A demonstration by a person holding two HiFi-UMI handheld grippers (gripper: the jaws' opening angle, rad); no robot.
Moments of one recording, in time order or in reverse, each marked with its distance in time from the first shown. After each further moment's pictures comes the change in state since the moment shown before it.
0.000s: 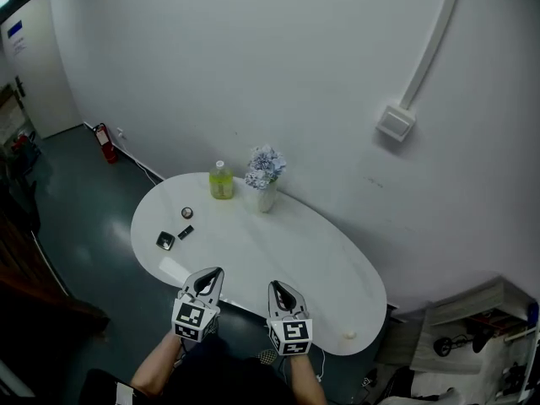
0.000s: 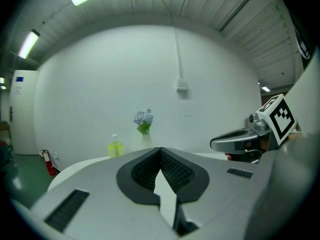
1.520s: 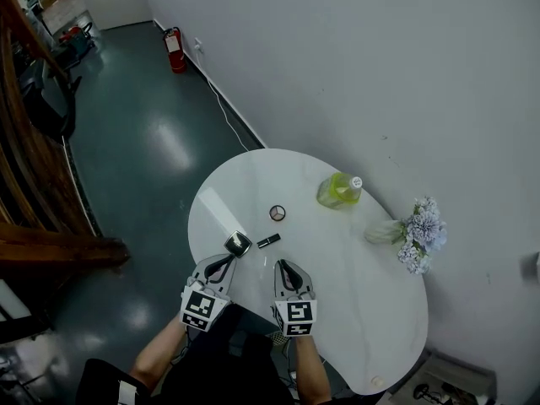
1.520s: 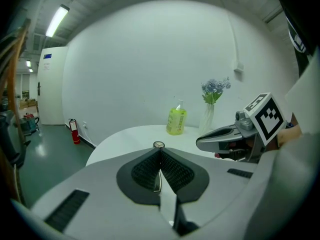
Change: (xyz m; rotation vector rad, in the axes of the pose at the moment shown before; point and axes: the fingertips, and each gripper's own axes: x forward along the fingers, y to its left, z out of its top) left arm 0.020 0.319 -0.160 -0.217 0.219 0.219; right arm 0.351 0.184 -0.080 -0.086 0.306 0.335
